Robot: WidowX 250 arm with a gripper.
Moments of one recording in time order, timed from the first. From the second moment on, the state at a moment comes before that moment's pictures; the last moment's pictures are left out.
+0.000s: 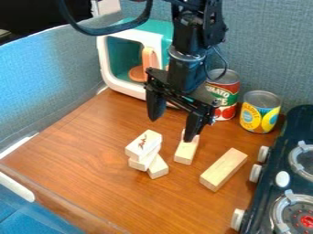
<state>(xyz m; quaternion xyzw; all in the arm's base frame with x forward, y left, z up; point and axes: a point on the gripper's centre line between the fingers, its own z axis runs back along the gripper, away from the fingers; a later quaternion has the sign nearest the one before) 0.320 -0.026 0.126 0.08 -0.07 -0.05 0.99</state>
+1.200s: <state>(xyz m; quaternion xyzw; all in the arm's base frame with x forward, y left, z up) 0.301 0.037 0.060 0.04 0.02 0.08 1.00</state>
